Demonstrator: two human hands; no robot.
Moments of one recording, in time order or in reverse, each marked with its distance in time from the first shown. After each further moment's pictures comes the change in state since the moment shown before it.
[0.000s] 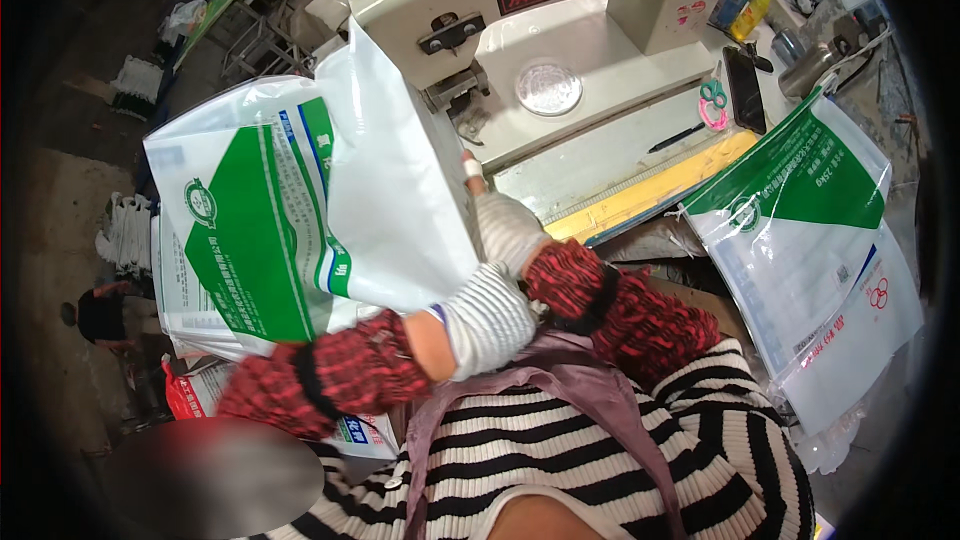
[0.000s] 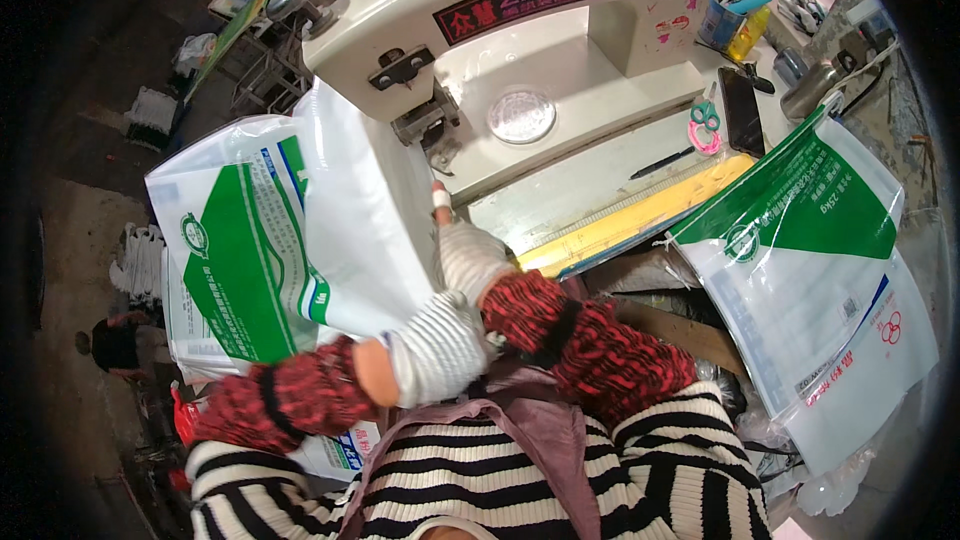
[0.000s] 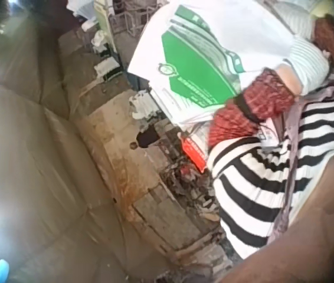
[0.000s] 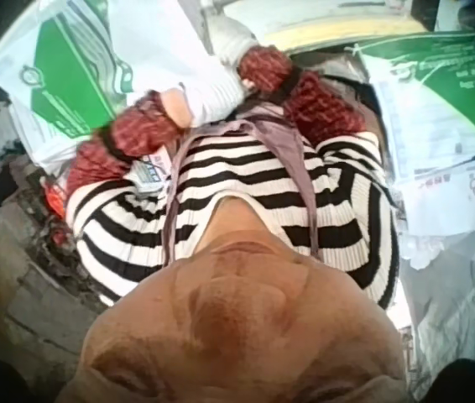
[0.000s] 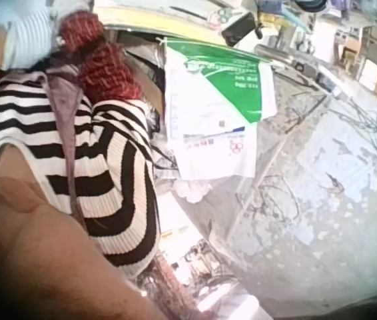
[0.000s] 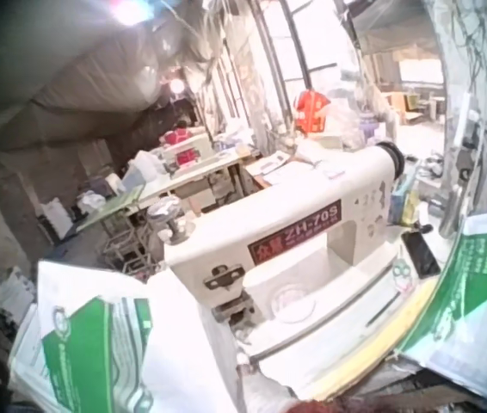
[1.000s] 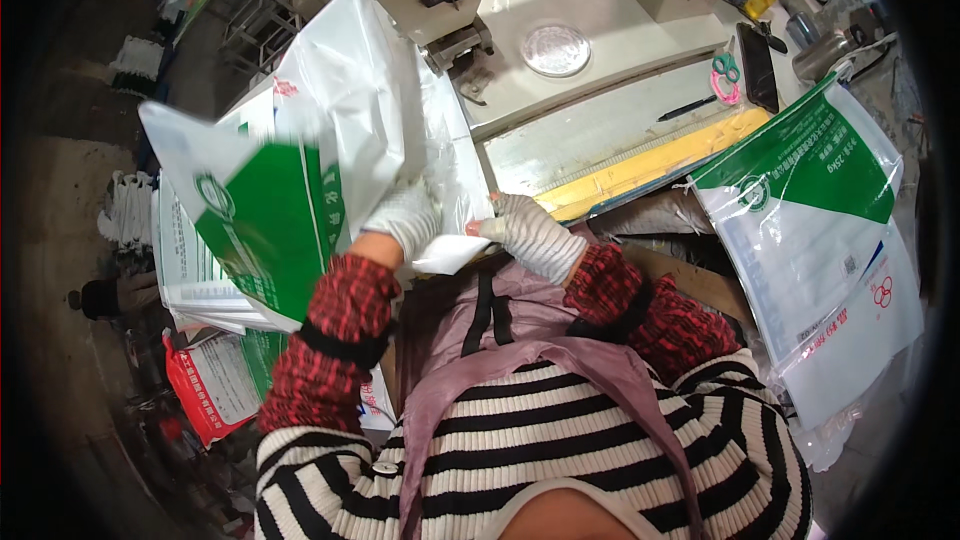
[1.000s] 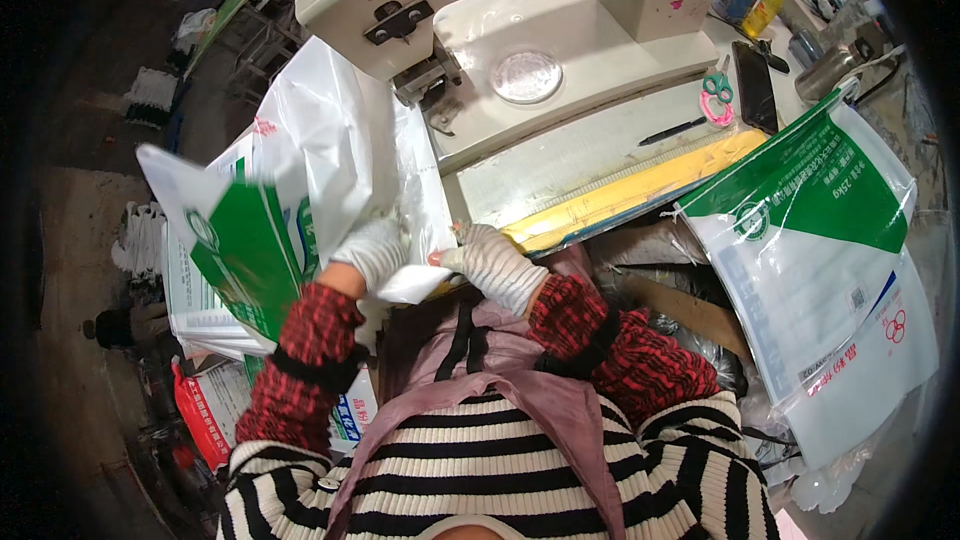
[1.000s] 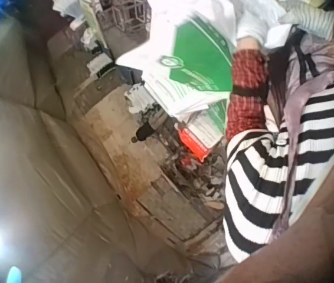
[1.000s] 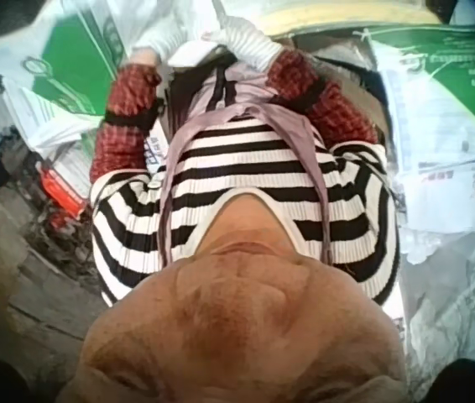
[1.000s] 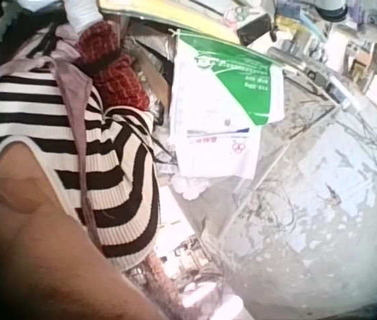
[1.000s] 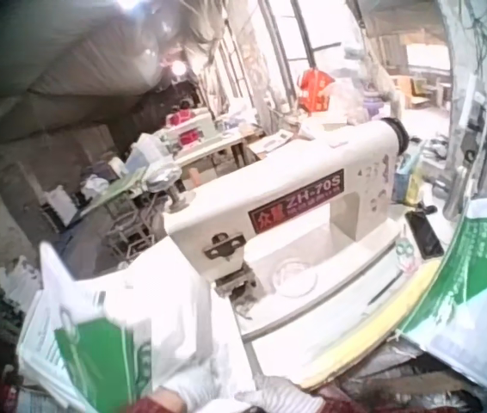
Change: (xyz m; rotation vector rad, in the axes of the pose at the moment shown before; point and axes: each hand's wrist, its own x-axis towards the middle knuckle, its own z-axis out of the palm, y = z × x) left_hand -0.024 -0.110 0.053 -0.194 0.181 -0.762; right_hand -0.038 0.027 0.048 1.352 -0.187 -0.085
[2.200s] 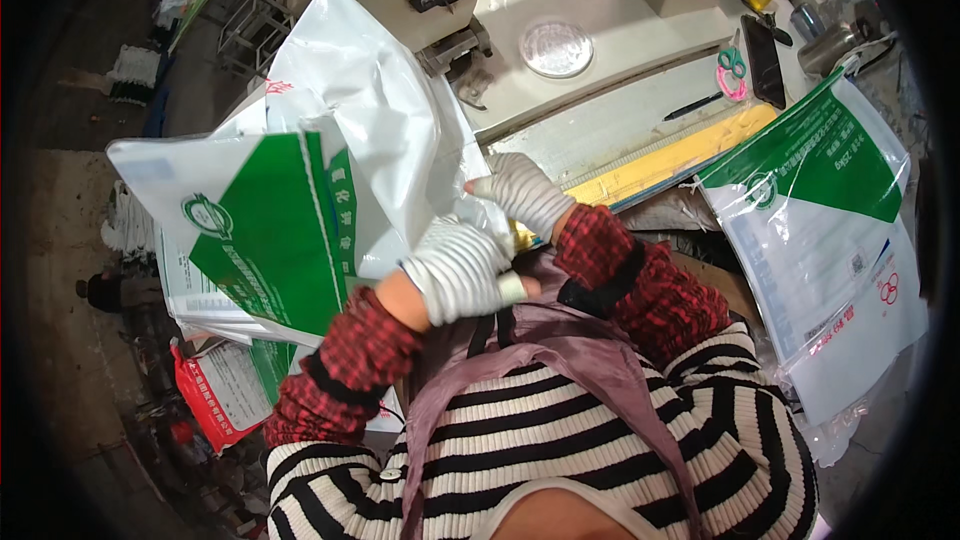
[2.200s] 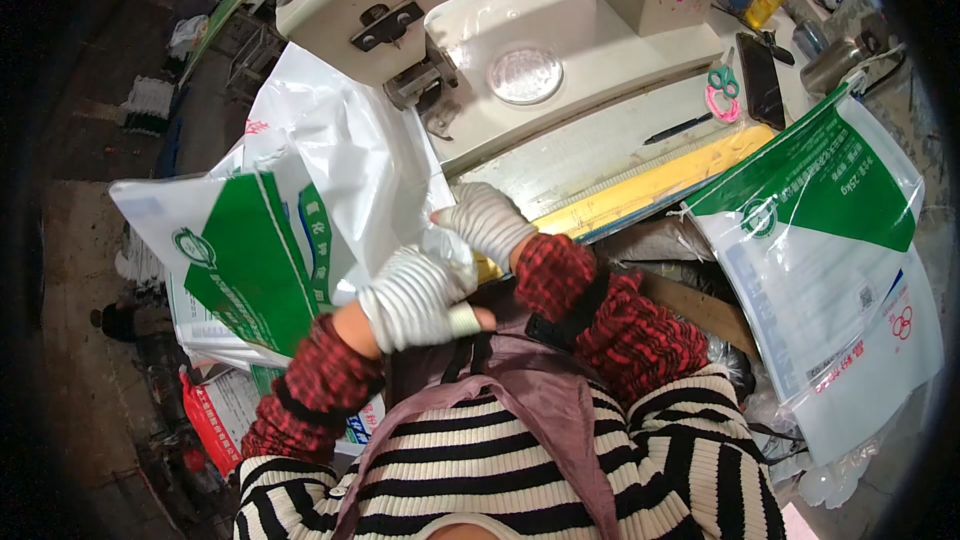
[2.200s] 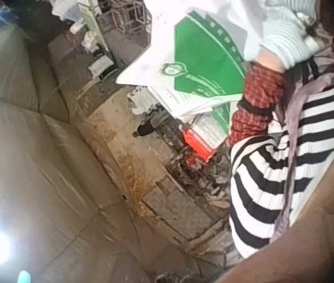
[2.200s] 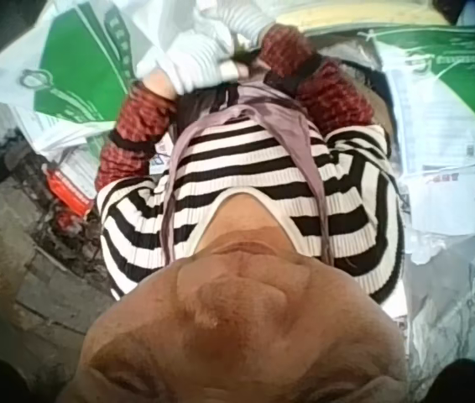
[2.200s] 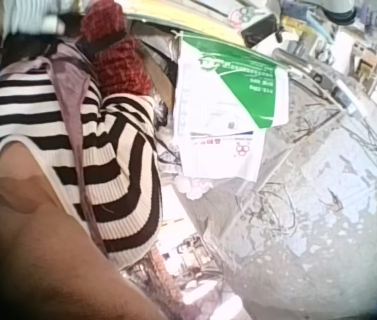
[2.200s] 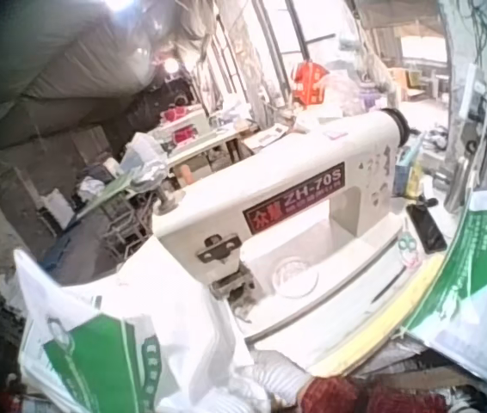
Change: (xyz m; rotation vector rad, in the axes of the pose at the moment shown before) left_hand -0.033 0.087 -0.062 -0.099 -0.307 0.441; right_hand 0.044 -0.054 -0.021 -0.844 0.167 -0.017
